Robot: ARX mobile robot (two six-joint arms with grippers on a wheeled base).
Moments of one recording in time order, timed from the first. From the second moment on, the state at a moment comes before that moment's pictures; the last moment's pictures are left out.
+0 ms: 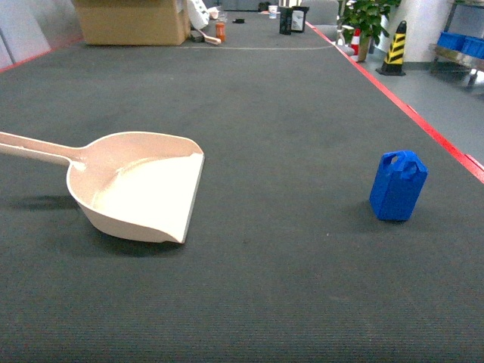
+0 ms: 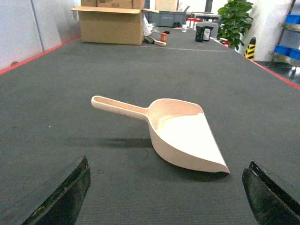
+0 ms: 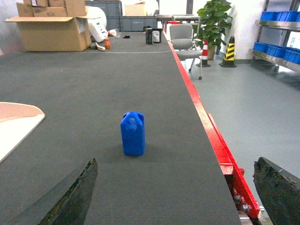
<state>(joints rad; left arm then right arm) 0.00 0.01 0.02 0.00 0.00 0.00 0.00 0.00 0.01 0.00 0.00 0.00</state>
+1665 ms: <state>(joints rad) 0.00 0.01 0.02 0.00 0.00 0.00 0.00 0.00 0.01 0.00 0.00 0.00</state>
